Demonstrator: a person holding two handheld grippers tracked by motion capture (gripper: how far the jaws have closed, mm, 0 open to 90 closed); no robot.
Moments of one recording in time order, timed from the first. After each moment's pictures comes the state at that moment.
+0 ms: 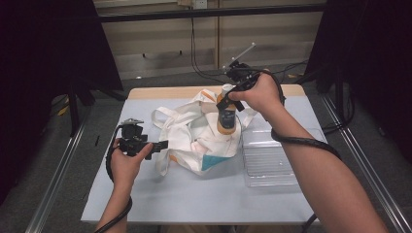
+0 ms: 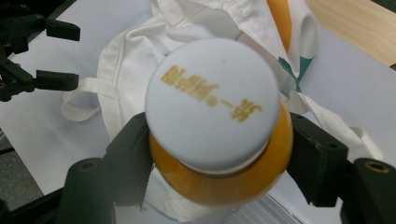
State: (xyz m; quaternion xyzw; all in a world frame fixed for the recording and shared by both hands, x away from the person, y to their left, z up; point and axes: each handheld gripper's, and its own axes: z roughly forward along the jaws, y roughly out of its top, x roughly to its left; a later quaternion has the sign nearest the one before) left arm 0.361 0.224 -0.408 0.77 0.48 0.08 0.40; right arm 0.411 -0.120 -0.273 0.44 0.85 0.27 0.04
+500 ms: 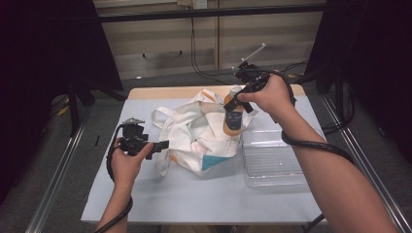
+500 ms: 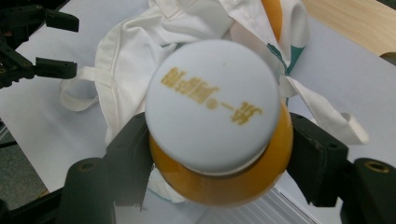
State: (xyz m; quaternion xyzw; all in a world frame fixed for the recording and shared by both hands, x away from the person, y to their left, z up) left arm 0.362 0.222 -0.407 0.78 0.48 0.09 0.40; right arm 0.401 -0.140 -0.271 0.45 0.85 0.28 0.04
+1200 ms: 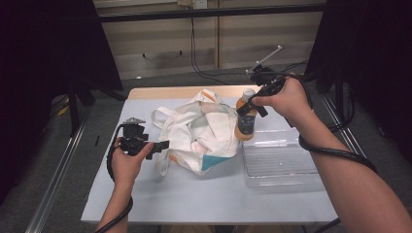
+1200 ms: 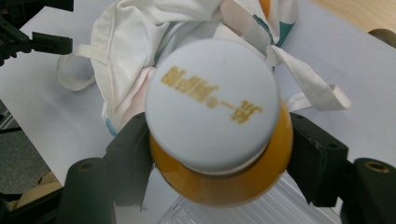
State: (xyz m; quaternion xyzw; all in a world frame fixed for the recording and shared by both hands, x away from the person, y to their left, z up) left arm 0.362 0.221 -0.406 0.78 0.48 0.09 0.40; right arm 0.383 -0.169 -0.268 0.45 0.85 0.27 0.03
